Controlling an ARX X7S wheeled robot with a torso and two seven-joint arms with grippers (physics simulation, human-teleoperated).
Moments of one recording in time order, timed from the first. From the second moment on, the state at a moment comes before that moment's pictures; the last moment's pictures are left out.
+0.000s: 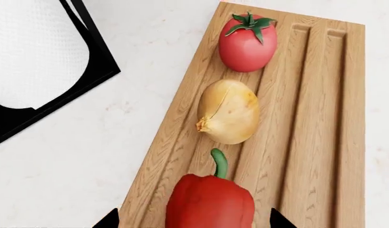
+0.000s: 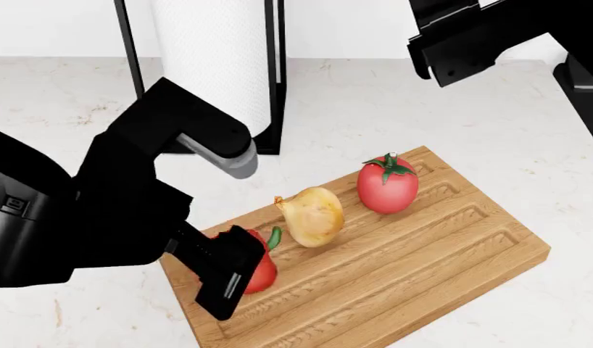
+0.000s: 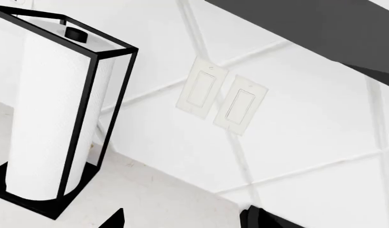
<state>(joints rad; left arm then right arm) -1.57 -0.44 1.12 -0.12 -1.90 -1.12 -0.66 1.84 0.85 -0.82 -0.15 1.57 1.21 0.64</state>
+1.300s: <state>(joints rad) -1.58 -1.01 0.80 0.42 -2.06 -0.93 -0.81 2.11 0.96 -0.94 -0.17 2.13 1.41 0.92</state>
